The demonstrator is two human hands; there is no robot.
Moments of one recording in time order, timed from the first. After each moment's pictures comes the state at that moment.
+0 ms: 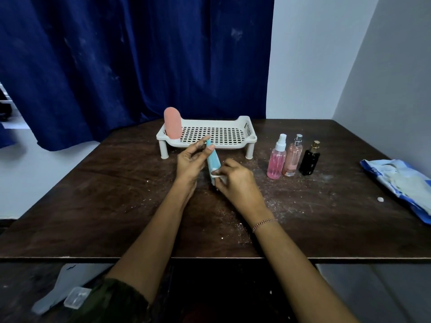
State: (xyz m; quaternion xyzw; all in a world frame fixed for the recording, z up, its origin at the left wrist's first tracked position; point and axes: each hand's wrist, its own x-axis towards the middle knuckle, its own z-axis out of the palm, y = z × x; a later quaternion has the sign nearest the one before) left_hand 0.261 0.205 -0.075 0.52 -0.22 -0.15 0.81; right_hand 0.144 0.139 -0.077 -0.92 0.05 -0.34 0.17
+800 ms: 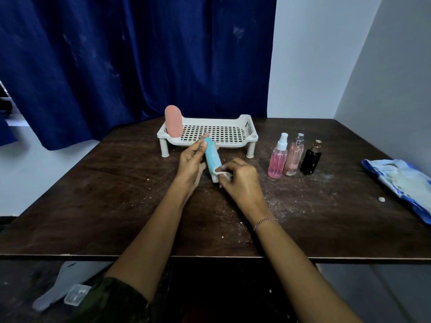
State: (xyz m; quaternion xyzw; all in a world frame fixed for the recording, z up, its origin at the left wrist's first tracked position) left_hand 0.267 0.204 -0.078 0.46 -0.24 -0.21 0.83; right_hand 0.149 0.135 -0.081 -0.89 0.12 -0.35 0.26
